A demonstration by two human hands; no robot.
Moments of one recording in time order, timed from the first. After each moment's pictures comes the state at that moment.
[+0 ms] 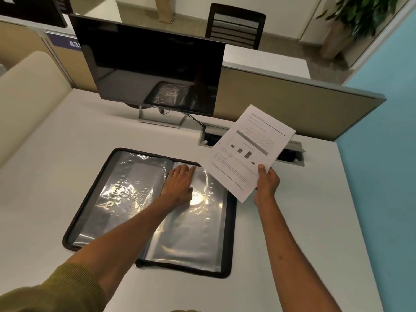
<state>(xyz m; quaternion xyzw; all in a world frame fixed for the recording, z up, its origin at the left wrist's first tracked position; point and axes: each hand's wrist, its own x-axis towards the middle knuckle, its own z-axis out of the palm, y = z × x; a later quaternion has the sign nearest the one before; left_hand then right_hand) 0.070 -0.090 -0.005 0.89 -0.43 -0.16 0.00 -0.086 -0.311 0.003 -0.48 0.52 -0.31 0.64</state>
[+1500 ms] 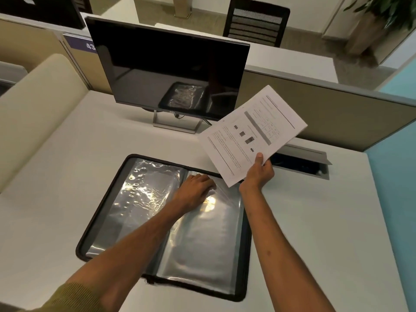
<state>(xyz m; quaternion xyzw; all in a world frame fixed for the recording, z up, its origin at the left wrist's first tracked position) 0.114 -0.099 -0.026 0.84 -0.51 -0.15 0.08 0.037 -0.285 -0.002 -0.40 0.49 -0.41 0.66</state>
